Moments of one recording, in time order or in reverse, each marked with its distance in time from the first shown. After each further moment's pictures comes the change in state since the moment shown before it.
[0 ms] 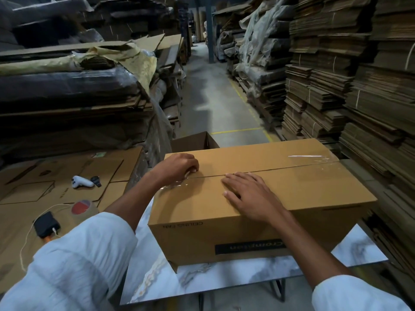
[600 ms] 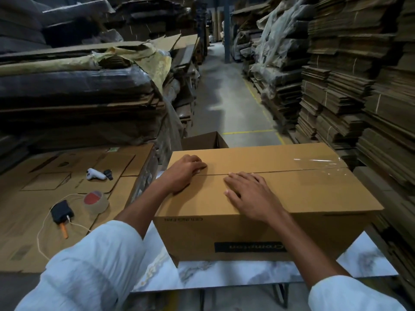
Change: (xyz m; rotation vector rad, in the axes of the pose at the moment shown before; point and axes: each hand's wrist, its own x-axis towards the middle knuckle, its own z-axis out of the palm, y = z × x) left_hand -0.011 0.035 0.007 -0.152 -0.016 -0.299; right_hand 0.003 0.003 -0.001 0.019 -0.013 -0.027
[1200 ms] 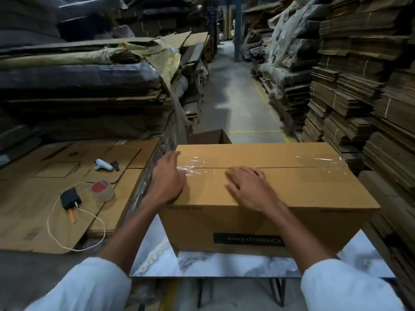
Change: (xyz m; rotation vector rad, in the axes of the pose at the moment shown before) left_hand -0.069 0.030 0.002 -0.191 0.312 -0.537; right_hand -0.002 -0.002 -0.008 0.057 0.015 -0.008
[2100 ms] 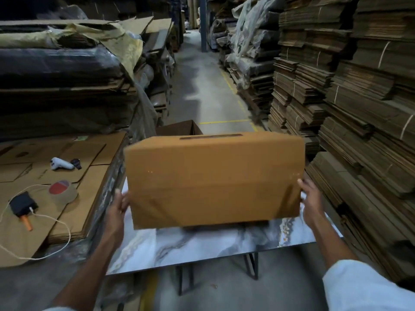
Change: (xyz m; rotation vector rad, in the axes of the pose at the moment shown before) left_hand -0.088 -0.070 0.041 -1.051 -0.003 -0.534; right_hand -0.136 0.169 0.000 1.194 0.640 0.870
